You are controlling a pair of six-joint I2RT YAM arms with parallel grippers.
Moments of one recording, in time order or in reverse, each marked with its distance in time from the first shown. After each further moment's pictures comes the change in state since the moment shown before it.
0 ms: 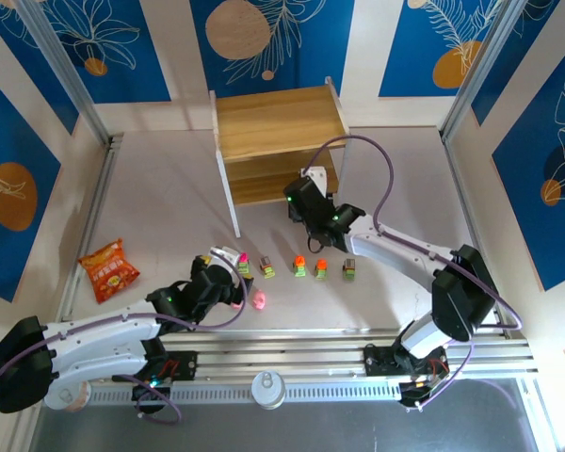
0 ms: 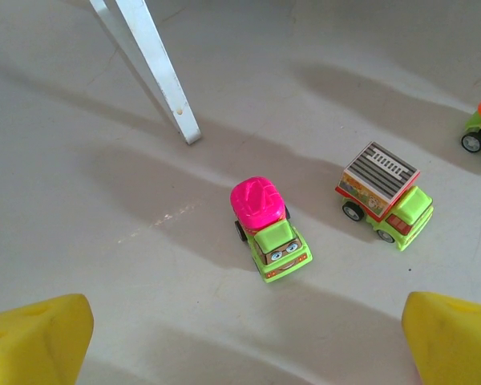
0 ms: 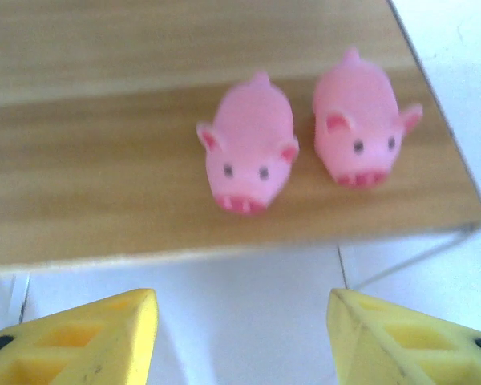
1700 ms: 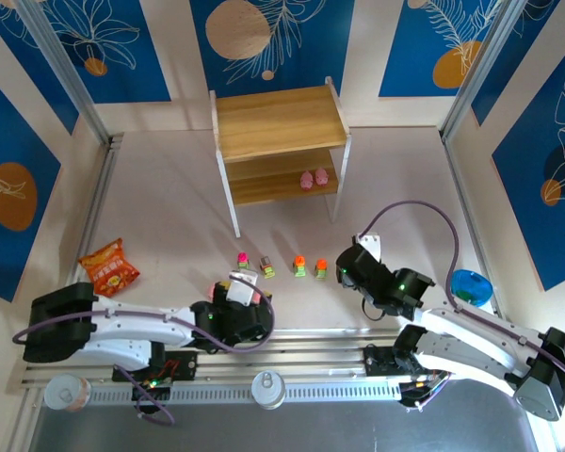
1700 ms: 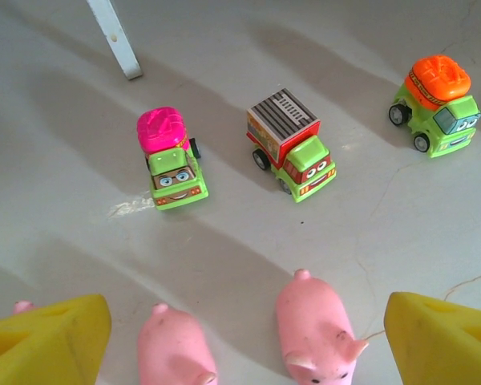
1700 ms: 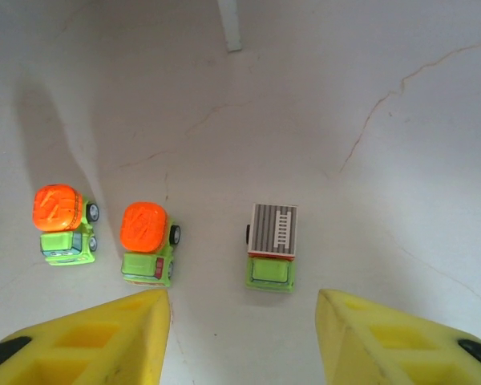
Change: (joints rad) left arm -0.407 0.330 0.151 -0.165 -0.314 -0.616; right arm 0.082 -0.661 -0.547 -0.284 -0.069 0.199
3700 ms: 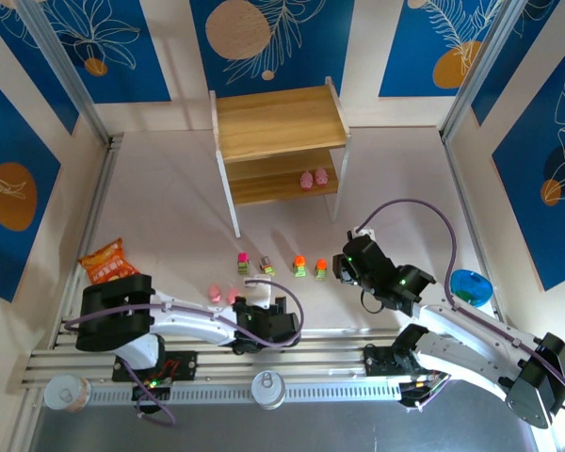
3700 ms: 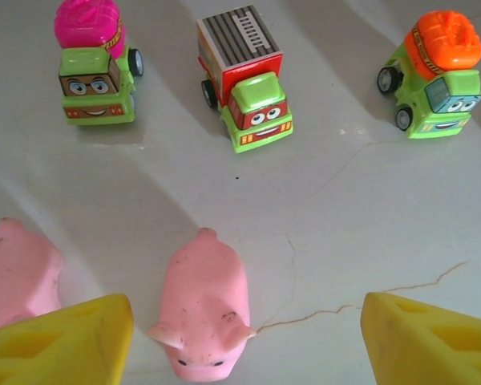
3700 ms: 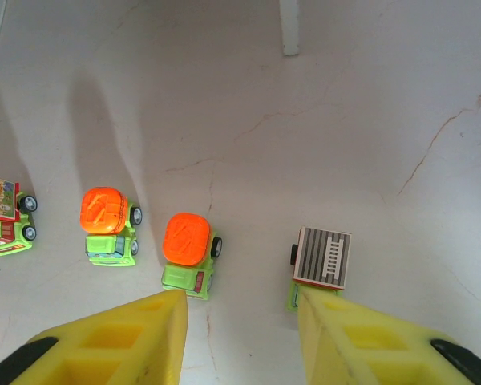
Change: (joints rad) left arm -0.050 0.302 0.199 -0.112 0.045 -0.399; right arm -0.116 0.014 -0.018 0.132 -0.178 -0.137
